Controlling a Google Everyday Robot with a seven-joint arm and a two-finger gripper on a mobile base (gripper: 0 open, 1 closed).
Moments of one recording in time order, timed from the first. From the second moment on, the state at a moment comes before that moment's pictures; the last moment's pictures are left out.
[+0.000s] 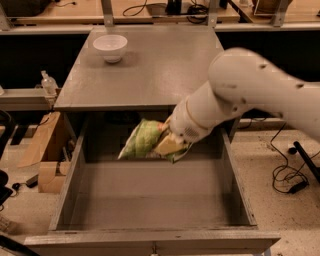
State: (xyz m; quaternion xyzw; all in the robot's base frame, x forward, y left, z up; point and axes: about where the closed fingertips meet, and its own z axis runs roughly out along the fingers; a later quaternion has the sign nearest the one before) arm 0.501 -0.013 0.805 -0.61 0.73 0.15 0.26
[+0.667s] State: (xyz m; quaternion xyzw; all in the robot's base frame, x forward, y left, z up) arm 0.551 -0.031 0.895 -0.58 0.73 0.19 0.31
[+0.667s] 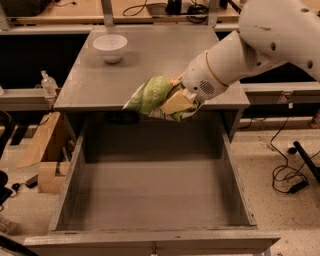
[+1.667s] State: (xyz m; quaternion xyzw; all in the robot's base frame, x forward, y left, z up) arm 0.611 -0.037 0.922 -0.52 0.73 0.19 0.39
